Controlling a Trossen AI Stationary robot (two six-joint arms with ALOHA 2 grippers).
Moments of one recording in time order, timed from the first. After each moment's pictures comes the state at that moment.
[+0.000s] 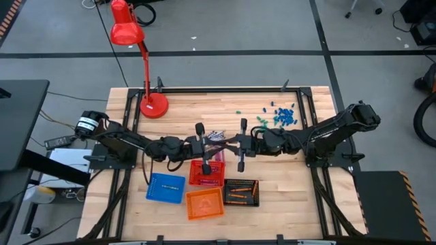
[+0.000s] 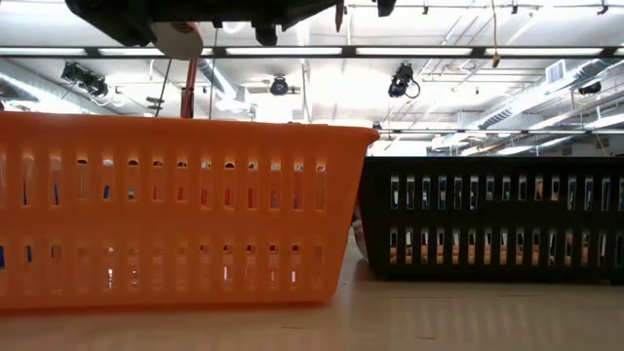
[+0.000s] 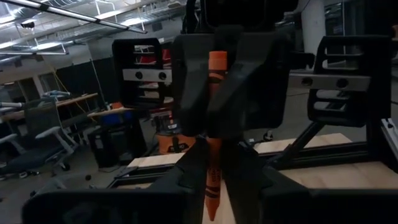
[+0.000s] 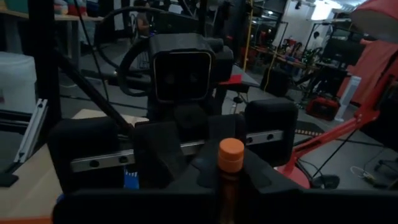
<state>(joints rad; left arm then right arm) -0.21 1.57 0.75 1.00 -0.36 0.26 0.22 1.42 0.90 0.50 0.34 -0.21</state>
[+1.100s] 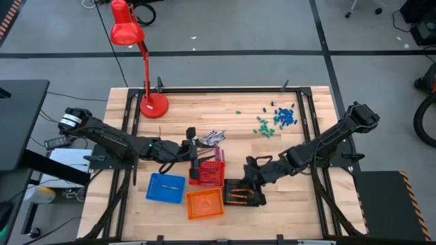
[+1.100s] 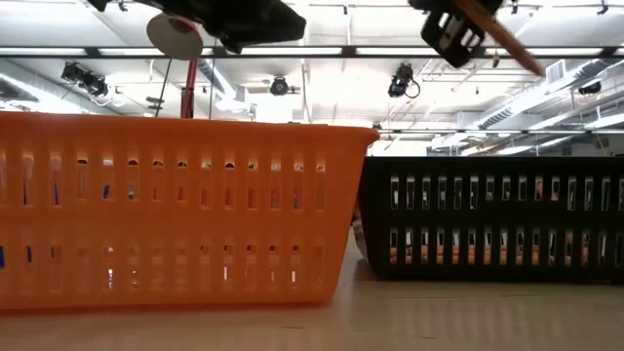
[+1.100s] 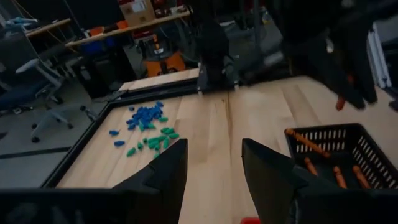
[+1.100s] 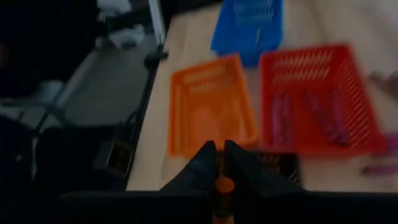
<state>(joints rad) -0.28 1.34 0.75 0.37 -0.43 0.14 0.48 1.44 0.90 -0.03 0.15 0.48</state>
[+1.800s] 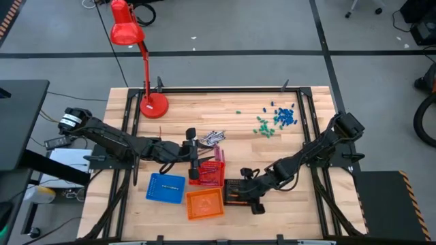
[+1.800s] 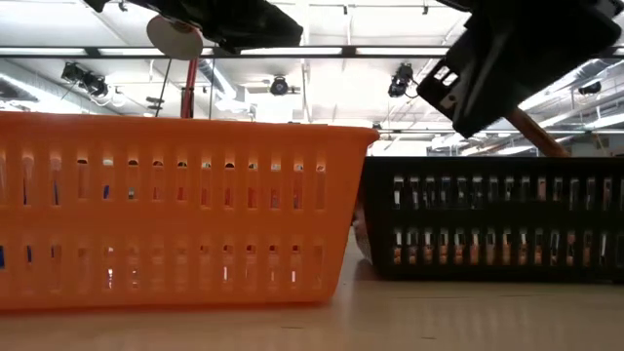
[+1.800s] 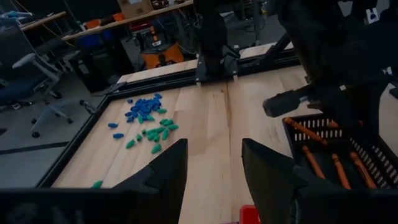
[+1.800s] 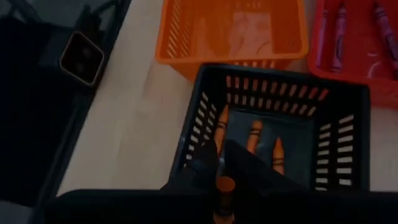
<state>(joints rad) -0.28 1.34 0.75 0.33 -0.43 0.14 0.51 1.68 0.98 -0.14 0.06 0.34</state>
